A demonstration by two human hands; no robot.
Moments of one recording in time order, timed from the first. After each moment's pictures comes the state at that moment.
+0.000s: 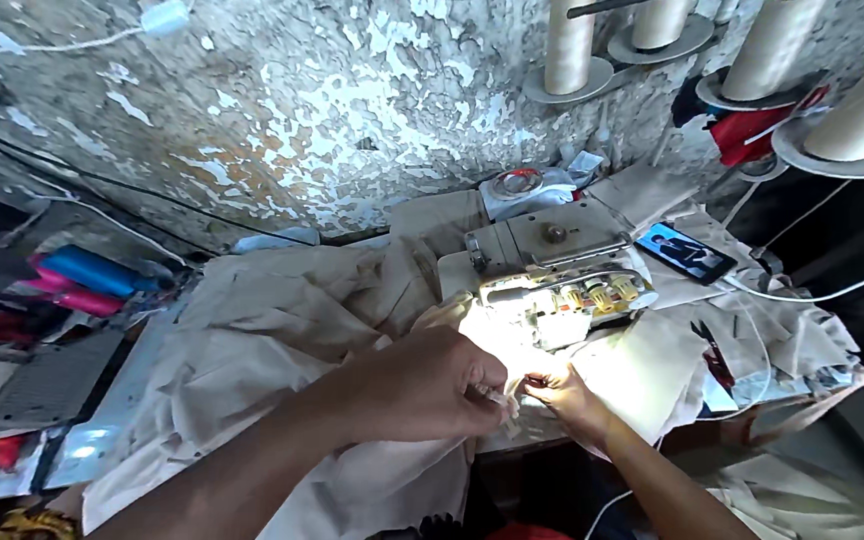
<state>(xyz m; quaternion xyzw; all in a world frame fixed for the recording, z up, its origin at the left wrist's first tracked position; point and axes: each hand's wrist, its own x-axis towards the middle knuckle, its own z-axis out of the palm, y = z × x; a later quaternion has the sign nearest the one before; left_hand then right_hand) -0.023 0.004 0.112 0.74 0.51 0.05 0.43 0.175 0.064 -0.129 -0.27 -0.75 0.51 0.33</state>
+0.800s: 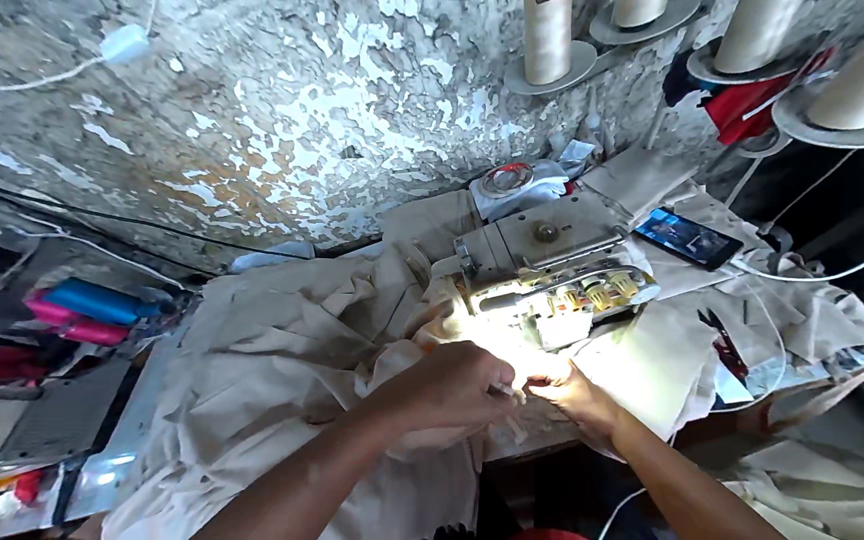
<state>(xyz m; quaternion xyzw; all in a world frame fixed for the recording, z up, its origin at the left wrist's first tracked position) -0.014 0.033 0.059 0.75 0.52 -0.04 0.40 0.176 0.075 -0.137 -0.23 -0.72 0.57 0.32</state>
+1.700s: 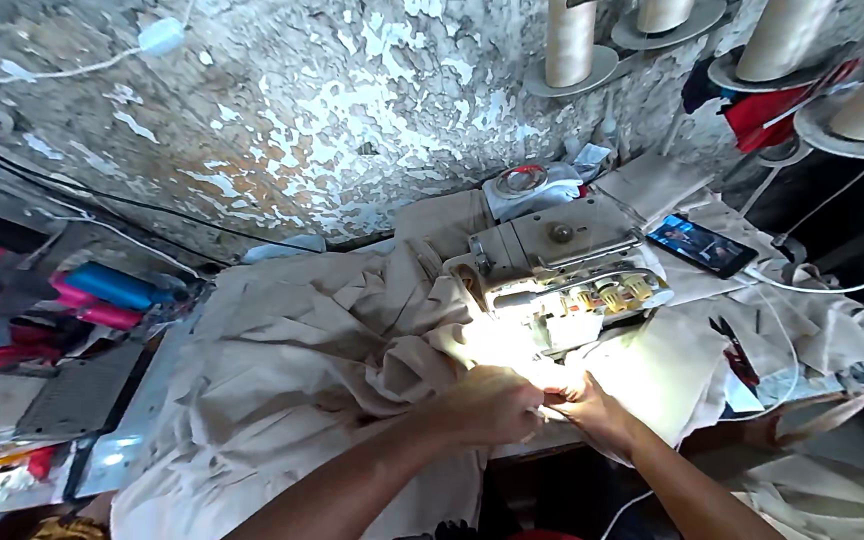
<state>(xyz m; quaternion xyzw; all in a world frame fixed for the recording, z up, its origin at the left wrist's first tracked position) 0.006 0.025 0.017 0.79 0.47 -0.10 0.38 0.186 0.068 -0.148 -0.19 -0.78 0.48 0.35</state>
